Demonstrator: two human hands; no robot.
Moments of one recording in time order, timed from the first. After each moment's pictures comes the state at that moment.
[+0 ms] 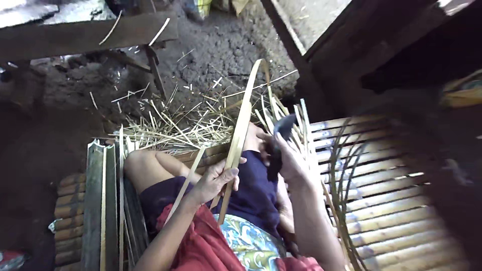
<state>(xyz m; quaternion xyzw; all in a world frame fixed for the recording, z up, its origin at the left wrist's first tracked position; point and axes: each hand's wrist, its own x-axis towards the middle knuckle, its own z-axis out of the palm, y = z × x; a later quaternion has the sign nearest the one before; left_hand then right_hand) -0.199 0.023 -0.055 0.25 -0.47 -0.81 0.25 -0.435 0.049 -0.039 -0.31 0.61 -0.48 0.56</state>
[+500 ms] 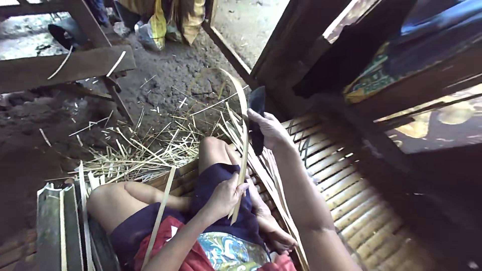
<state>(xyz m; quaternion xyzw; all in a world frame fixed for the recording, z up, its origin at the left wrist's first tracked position) -0.292 0.040 -0.055 0.24 -0.70 -0.67 0.09 -0.492 -0.011 0.017 -0.27 0.66 -0.52 0.46</state>
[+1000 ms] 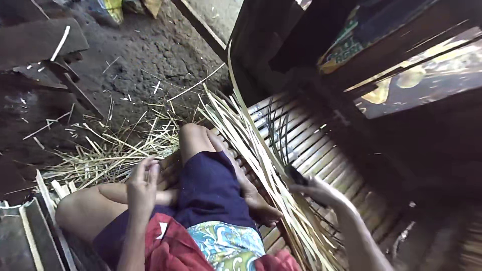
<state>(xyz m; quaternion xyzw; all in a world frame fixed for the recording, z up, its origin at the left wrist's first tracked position) -0.178 -0.013 -0.096 0.48 -0.72 -0.43 0.28 -0.572 0.264 -0.017 -0.27 0.86 -0.08 0.42</state>
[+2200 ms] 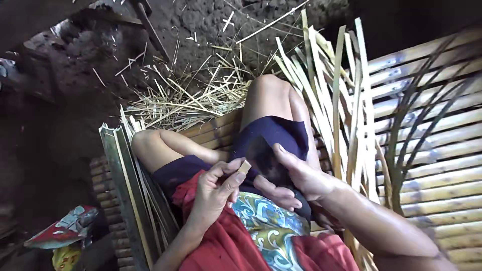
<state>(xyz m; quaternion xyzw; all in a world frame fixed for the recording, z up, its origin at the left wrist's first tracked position) -0.183 0.078 -0.031 0.41 -0.36 -0.76 0.36 -0.396 0.082 -0.032 -0.16 0.21 -0.27 0.93</state>
